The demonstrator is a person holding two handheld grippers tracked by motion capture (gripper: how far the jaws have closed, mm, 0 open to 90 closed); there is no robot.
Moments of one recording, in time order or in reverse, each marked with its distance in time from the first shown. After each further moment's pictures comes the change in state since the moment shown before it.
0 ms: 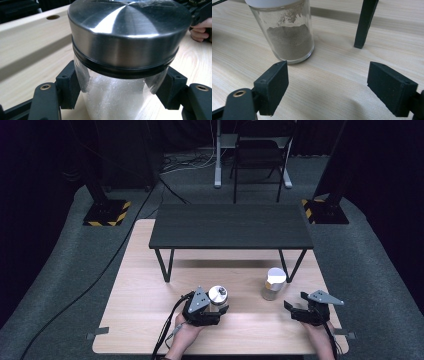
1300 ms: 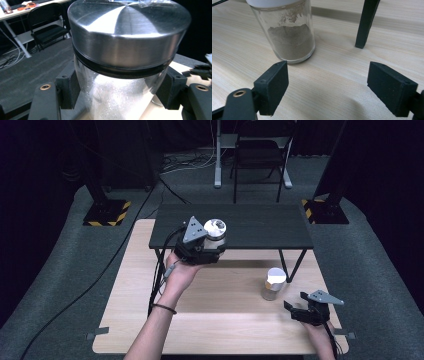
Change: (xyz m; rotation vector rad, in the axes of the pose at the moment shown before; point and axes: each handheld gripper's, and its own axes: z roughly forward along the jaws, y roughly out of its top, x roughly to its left) left arm 0.042 0.182 -0.024 -0.038 0.135 0.053; right arm -0.002 0.000 0.000 0.001 0.009 -0.001
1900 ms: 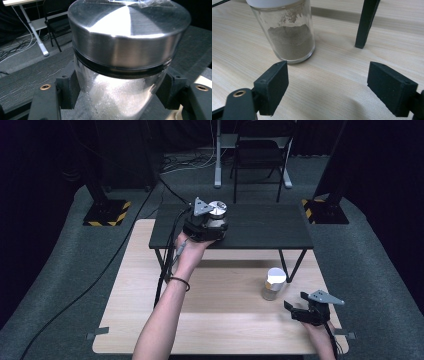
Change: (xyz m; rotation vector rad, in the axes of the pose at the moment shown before) left arm 0.025 0.019 0.060 0.069 0.096 -0.103; right arm -0.001 0.000 0.000 -0.002 0.004 0.003
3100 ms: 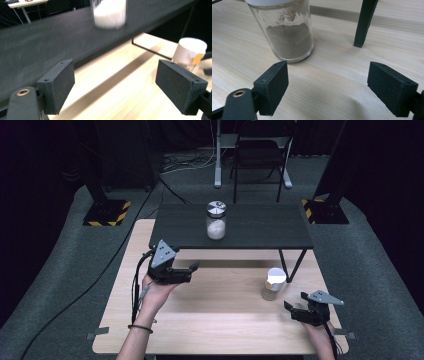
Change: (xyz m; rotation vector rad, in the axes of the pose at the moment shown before) left arm 0.008 -0.144 -0.103 -0.087 -0.014 0.038; right arm 0.003 0.001 0.000 0.007 -0.016 -0.005
